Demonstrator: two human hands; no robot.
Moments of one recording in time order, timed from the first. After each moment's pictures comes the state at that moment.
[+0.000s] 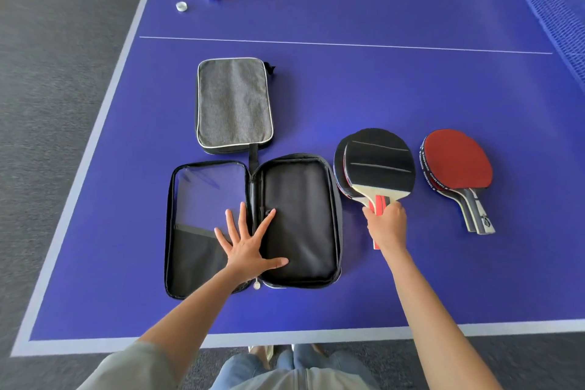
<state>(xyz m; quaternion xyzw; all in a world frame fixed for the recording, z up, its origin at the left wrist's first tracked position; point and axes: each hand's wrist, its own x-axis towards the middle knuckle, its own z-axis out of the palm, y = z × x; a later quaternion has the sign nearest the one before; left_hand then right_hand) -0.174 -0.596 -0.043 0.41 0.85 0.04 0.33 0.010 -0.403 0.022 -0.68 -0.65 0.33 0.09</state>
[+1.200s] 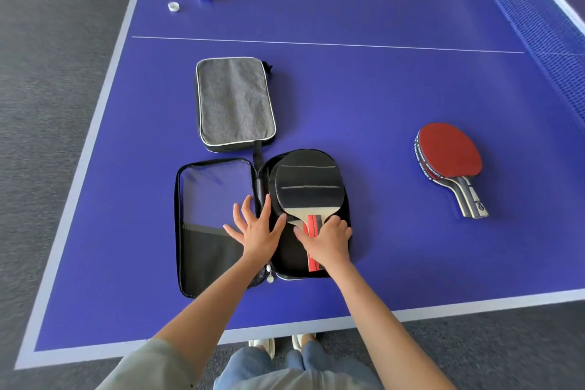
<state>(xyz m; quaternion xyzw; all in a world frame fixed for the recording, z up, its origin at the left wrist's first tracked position) -0.176 -0.574 -0.040 0.29 0.88 0.22 0.30 -0.060 -0.511 0.006 -0.62 -0.73 0.28 -0.04</state>
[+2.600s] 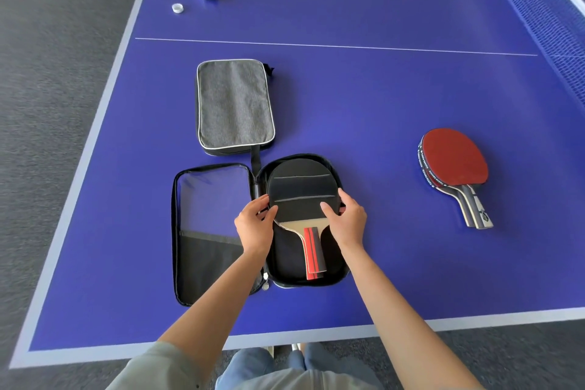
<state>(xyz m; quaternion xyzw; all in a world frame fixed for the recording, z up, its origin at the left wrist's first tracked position) -0.177 -0.553 -0.011 0.11 0.81 0.50 0.27 -0.050 -0.449 -0.002 -0.59 -0.68 0.39 0.17</state>
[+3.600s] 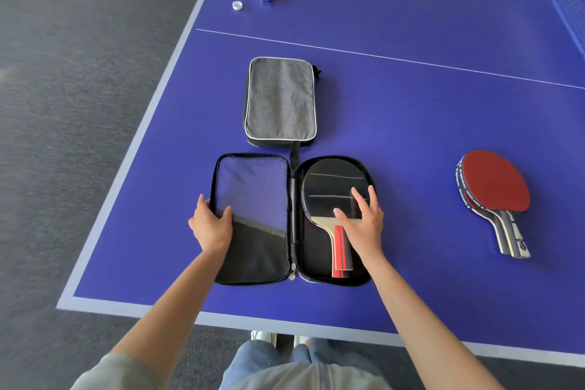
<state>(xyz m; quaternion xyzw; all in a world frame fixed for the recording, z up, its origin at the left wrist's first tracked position) -0.253 -0.654 -0.007 -0.01 0.89 0.41 0.19 -0.058 -0.464 -0.018 -0.50 -0.77 0.35 0.16</state>
